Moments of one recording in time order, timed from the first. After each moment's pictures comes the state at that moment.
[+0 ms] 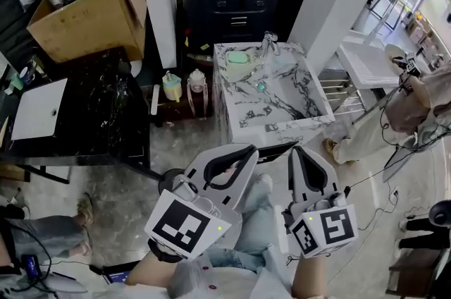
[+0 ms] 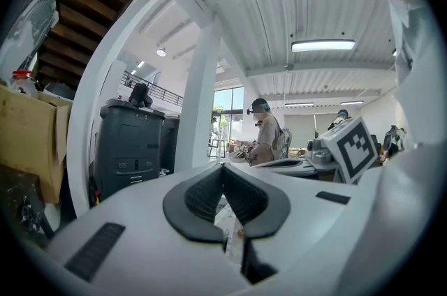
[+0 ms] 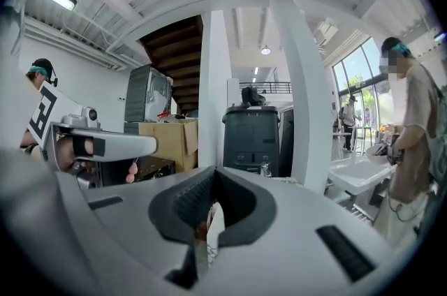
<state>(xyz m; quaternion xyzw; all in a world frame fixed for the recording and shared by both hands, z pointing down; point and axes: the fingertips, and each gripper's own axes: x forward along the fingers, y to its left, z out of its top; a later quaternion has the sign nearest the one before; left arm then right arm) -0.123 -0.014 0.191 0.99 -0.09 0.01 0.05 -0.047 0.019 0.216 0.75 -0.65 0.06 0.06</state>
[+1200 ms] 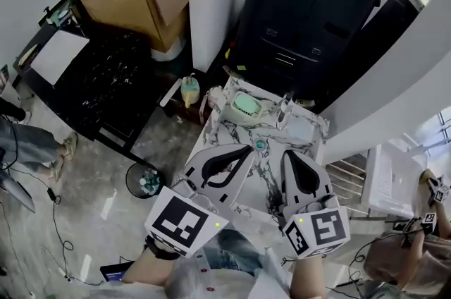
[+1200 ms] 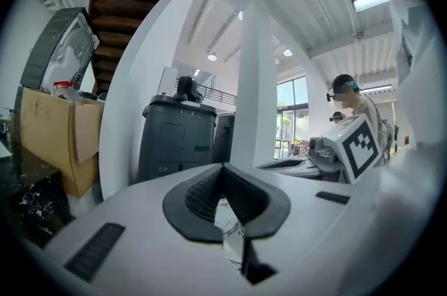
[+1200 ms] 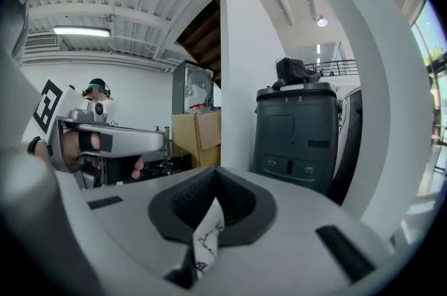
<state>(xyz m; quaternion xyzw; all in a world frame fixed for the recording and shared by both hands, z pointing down) 0.098 -0.190 0.201 0.93 -0.37 0.01 0.07 0.173 -0.196 0.228 0.53 -0.84 0.05 0.11</state>
